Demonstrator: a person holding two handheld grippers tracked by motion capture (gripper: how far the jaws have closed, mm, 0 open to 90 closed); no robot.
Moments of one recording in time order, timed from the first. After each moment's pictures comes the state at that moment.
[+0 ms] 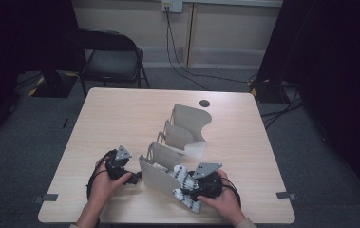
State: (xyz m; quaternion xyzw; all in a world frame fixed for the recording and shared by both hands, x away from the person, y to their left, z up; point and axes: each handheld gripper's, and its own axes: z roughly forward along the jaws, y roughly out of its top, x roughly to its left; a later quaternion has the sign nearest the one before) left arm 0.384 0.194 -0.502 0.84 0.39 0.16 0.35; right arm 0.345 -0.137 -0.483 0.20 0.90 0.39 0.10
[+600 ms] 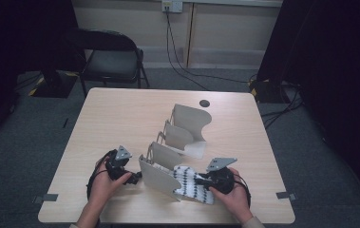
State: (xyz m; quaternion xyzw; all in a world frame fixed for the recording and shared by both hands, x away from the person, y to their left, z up) left arm 0.384 0.194 -0.502 0.84 0.39 0.16 0.35; right arm 0.354 -0.177 -0.474 0.28 0.88 0.39 0.08
